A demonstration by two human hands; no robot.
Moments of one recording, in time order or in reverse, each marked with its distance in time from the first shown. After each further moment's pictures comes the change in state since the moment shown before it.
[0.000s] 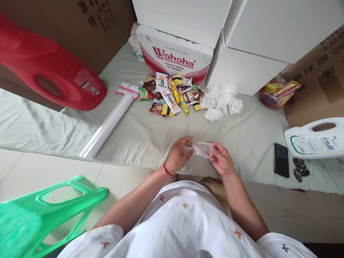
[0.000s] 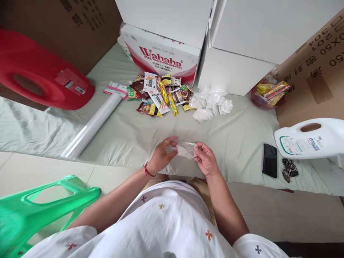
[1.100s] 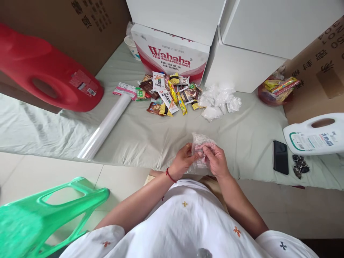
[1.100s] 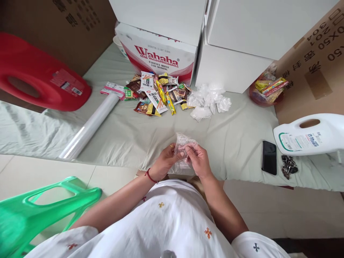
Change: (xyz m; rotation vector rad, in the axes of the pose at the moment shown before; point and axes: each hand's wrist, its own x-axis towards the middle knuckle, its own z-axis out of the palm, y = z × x) left_hand -0.016 0.029 0.025 -0.716 -0.109 -0.420; right_hand -0.015 0.007 0.024 -0.355 0.024 -0.187
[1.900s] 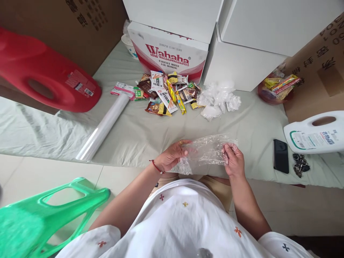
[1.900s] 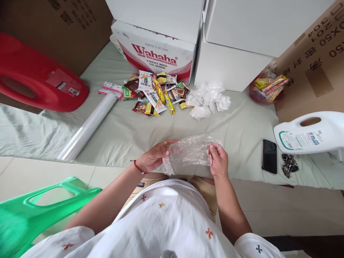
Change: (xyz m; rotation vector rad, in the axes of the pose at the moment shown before) left_hand 0.017 0.018 -0.054 -0.218 -0.226 -0.315; right_hand 0.002 0.008 -0.063 0.108 0.403 0.020
